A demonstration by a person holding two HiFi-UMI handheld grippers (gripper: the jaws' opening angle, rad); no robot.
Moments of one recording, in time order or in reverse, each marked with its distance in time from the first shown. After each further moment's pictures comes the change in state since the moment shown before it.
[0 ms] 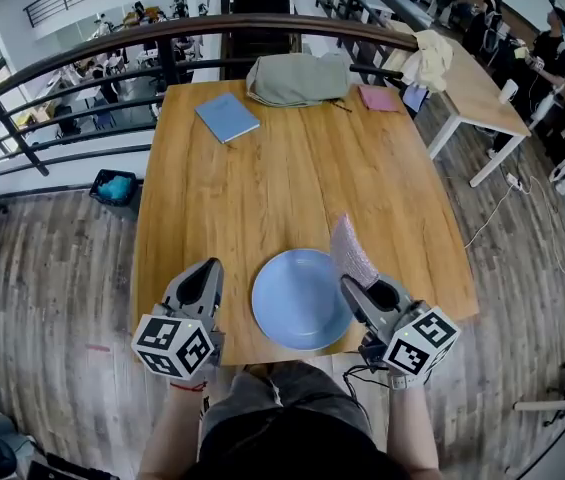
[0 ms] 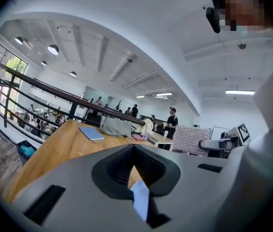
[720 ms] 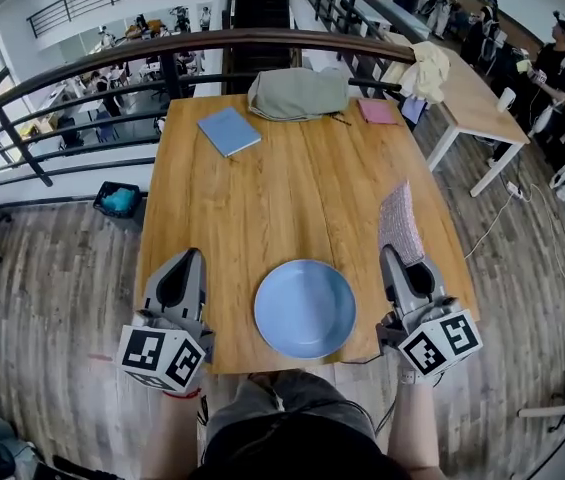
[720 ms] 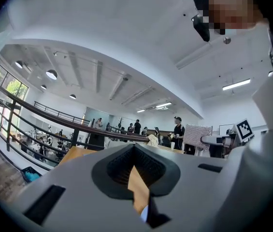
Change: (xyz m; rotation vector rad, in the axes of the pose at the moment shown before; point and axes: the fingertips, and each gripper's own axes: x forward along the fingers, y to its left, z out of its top) left arm -0.026 -0.012 0.085 0.129 -0.204 0.047; right arm -0.029 -0.023 0.096 -0.161 -0.287 -0.228
